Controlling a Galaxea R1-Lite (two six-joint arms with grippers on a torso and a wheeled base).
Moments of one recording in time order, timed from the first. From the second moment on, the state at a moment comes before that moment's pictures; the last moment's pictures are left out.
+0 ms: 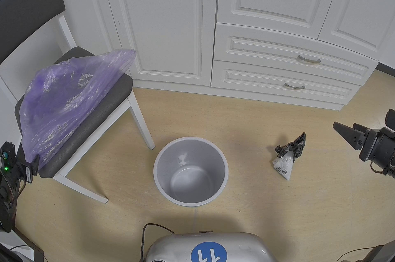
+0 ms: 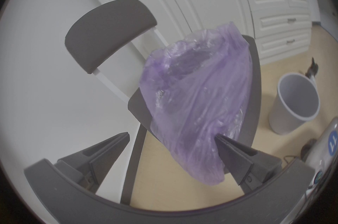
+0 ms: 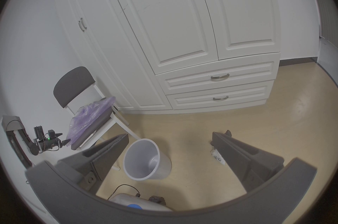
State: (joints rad) left arm 0.49 1.47 -0.11 -1.15 -0.12 0.48; right arm 0.26 1.11 -0.42 -0.58 0.04 0.26
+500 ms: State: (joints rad) left arm 0.56 1.63 -0.06 -1.44 -0.12 0.53; right arm 0.29 1.11 -0.40 -0.64 0.04 0.29
